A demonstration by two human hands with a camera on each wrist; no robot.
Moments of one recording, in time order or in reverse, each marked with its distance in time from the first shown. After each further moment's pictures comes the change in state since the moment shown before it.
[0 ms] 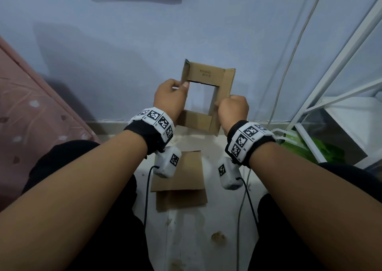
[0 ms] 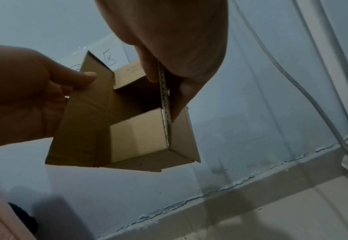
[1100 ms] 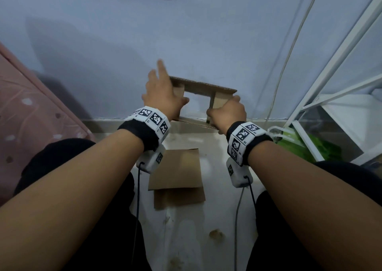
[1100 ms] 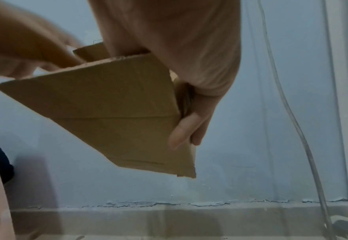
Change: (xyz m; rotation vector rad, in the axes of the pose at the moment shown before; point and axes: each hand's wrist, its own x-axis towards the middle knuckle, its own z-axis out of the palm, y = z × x) left_hand 0.004 0.001 -0.008 0.630 -0.001 0.150; right_hand 0.000 0.015 -0.002 -0.472 -0.038 -0.053
